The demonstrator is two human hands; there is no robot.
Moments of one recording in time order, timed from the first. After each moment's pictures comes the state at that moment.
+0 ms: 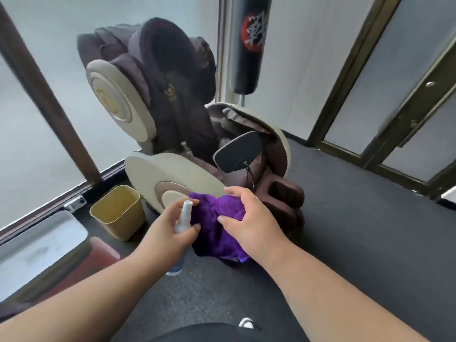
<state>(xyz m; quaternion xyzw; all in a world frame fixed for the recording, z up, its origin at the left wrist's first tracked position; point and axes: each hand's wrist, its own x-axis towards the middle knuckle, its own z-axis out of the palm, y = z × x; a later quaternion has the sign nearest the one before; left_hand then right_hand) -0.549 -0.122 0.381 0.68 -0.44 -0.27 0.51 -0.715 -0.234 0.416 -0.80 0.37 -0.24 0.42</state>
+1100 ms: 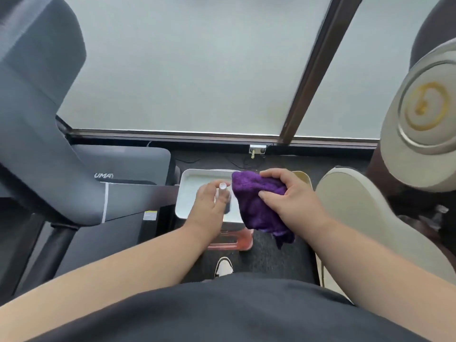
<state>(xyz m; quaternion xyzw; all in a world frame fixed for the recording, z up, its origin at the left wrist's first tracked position) -0.128 0.013 0.232 0.84 0.06 -0.10 0.53 -0.137 -0.187 0.315 -0.83 0.06 0.08 0.56</state>
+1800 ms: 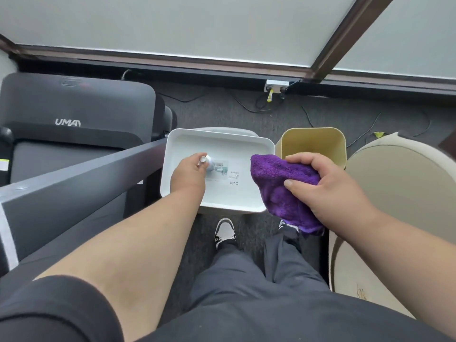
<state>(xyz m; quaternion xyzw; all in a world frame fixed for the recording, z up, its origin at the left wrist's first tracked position) 0.020 0.062 -0.001 0.89 0.23 -0.18 0.35 -0.006 -0.208 0.160 -0.81 0.13 0.22 0.53</state>
